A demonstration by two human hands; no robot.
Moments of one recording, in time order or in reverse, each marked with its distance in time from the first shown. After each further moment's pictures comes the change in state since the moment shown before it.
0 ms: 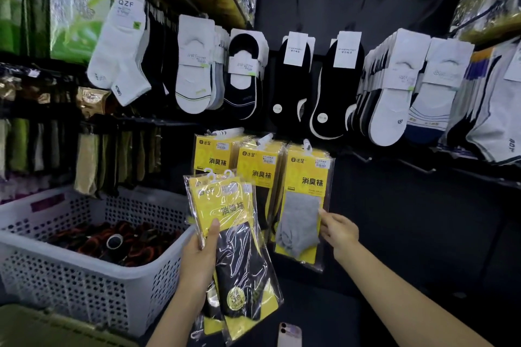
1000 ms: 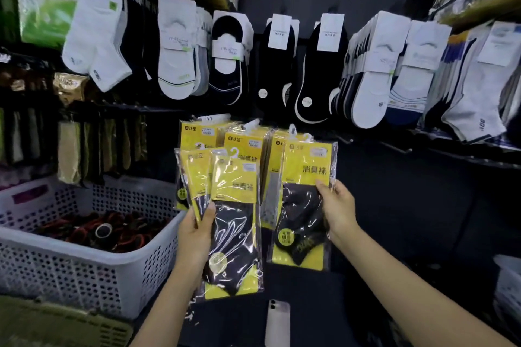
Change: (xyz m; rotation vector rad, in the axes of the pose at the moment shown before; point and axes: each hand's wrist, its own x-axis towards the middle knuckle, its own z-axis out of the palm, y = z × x) left_hand -0.008 0.007 0.013 0.010 -0.032 0.123; right_hand -0.046 -0.029 -0.021 0.031 -0.121 -0.278
